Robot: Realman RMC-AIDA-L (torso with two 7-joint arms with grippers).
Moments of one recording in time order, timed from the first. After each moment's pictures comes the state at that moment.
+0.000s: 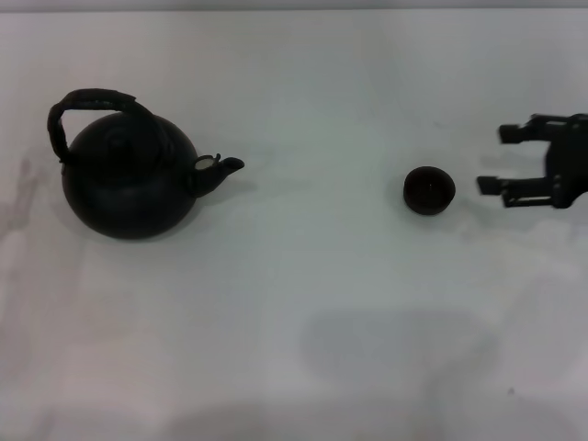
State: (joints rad) left arm -0.23 -2.08 0.57 -0.01 -2.23 -1.42 2.71; right arm 0.41 1.96 -0.87 -0.76 1.15 1.46 -1.82
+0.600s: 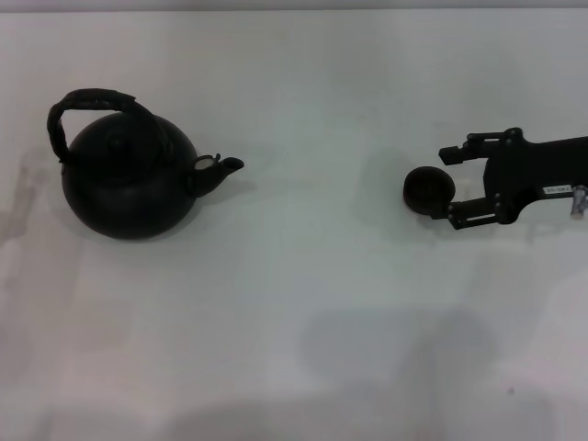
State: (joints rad) left arm -0.21 -2.08 0.57 -0.02 -2.22 -1.43 2.71; right arm 0.49 2.01 -0.95 -0.75 1.05 1.42 -1.81
